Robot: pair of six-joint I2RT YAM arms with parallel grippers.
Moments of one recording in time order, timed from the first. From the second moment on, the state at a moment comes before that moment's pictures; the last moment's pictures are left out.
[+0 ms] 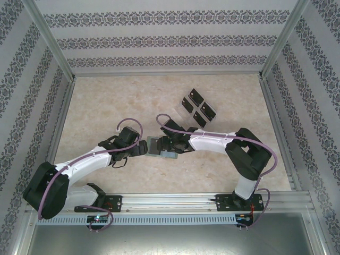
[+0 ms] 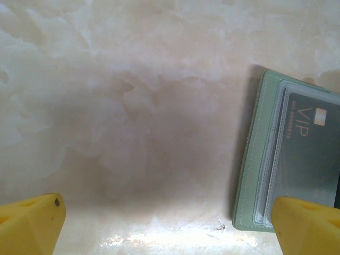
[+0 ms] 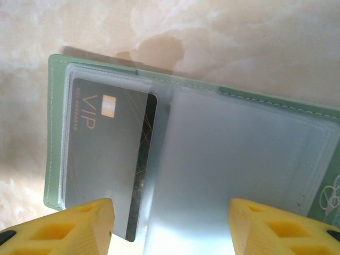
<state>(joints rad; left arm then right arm) -0.55 1.24 0.59 -0.41 -0.15 -0.70 0.85 1.77 1.03 -0.33 -0.07 0.86</state>
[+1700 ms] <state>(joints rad) -0.46 1.51 0.81 -0.41 -0.07 -0.59 0.85 1.73 0.98 -0.36 -0.03 0.87</state>
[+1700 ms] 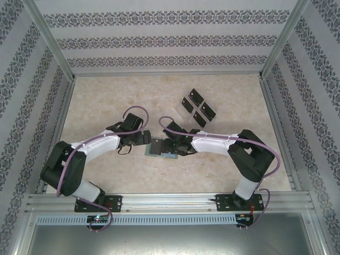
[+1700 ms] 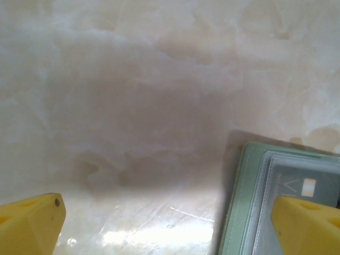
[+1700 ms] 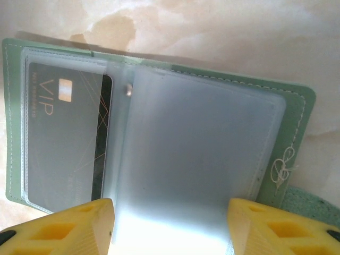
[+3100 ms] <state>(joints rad) -0.46 1.59 0.79 -0.34 -0.05 -0.55 0.89 1.82 1.09 -0.32 -0.09 0.87</state>
